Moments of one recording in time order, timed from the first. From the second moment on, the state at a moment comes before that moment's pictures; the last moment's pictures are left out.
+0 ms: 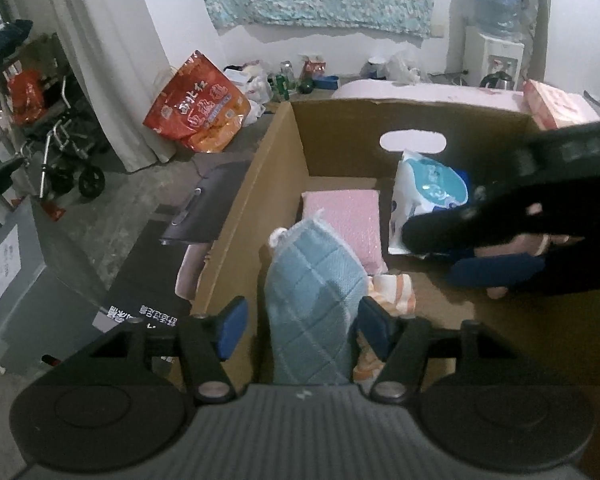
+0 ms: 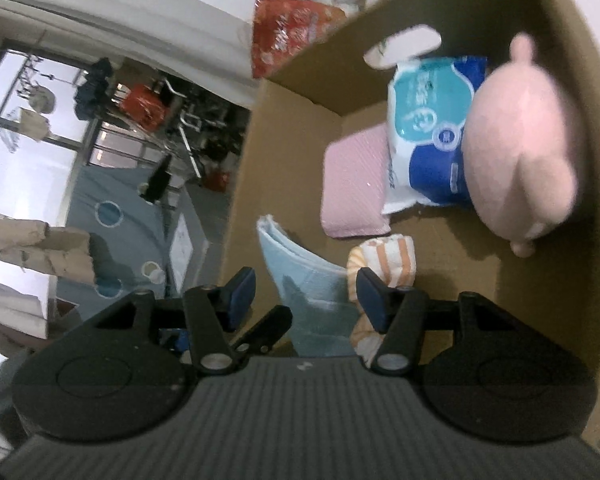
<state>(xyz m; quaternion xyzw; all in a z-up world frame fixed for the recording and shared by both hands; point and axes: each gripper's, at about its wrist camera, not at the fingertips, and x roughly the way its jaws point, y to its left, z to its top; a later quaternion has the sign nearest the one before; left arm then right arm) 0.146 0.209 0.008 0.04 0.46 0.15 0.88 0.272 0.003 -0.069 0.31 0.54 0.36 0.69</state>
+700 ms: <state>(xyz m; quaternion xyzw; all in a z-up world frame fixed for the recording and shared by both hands) 0.085 0.072 0.077 0.01 0.37 -0.01 0.93 0.157 -0.260 -0.014 0.38 0.38 0.40 0.74</state>
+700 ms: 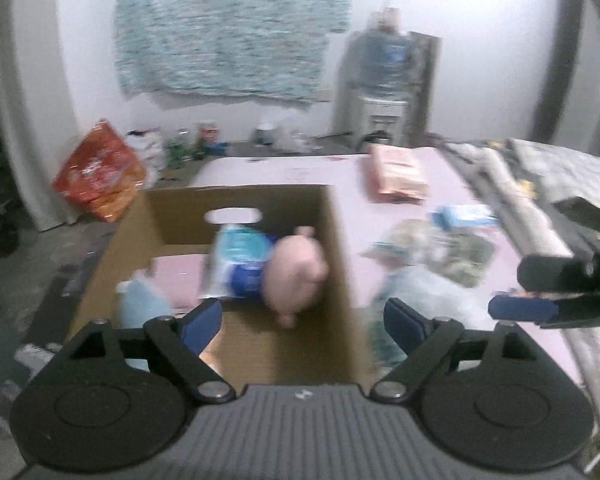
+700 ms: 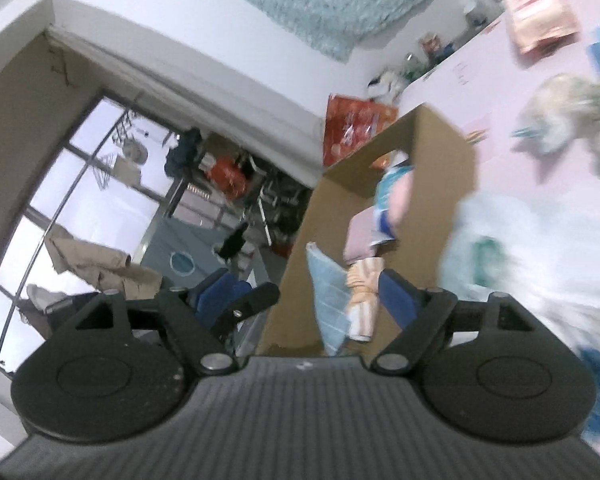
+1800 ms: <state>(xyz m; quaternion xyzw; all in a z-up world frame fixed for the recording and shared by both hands) 0.144 -0.083 -0.005 0.00 0.38 -0.06 0.92 0.244 -0.451 -0.141 0.08 0.40 0.07 0.91</state>
